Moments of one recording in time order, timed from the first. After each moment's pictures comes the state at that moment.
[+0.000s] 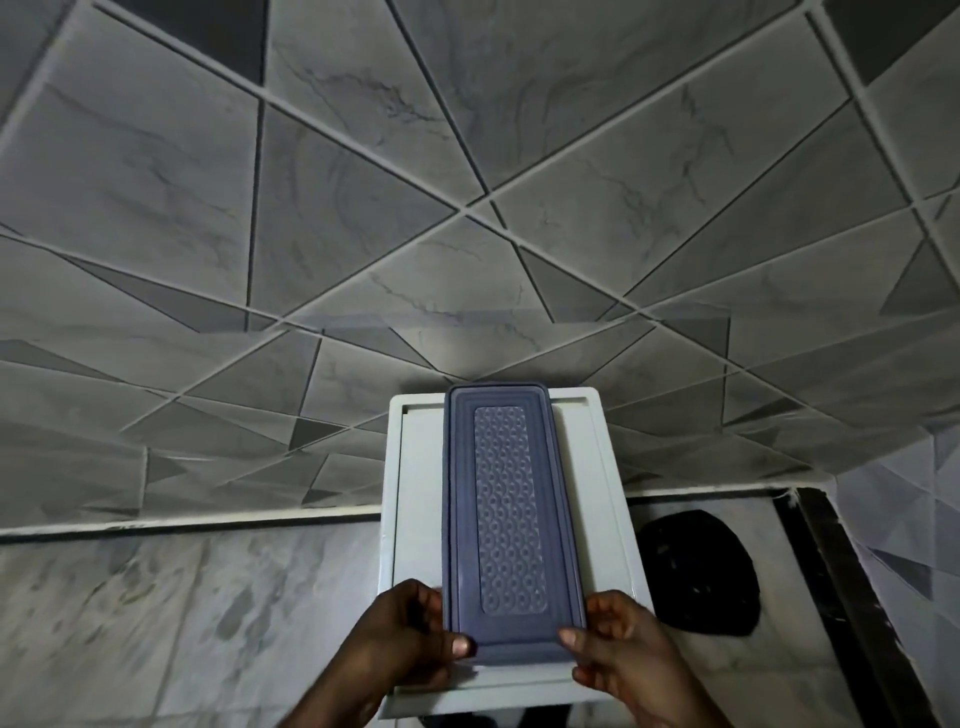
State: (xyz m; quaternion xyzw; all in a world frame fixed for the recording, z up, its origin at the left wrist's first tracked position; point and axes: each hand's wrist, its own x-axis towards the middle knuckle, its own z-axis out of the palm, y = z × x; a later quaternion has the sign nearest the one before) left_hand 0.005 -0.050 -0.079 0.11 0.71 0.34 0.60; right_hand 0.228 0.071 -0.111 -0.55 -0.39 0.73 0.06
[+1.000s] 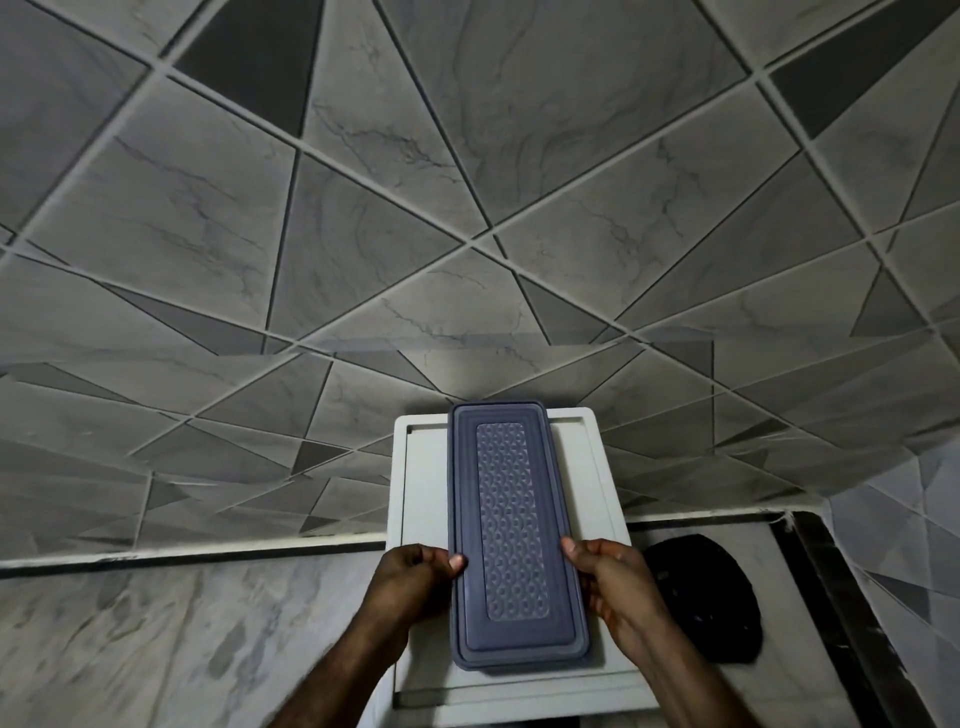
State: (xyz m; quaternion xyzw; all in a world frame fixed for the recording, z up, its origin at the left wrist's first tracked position) left_hand -0.010 -0.014 -0.104 0.04 0.71 0.46 0.52; right_hand 0.183 0.115 -0.115 -0.58 -0.39 0.70 0.16
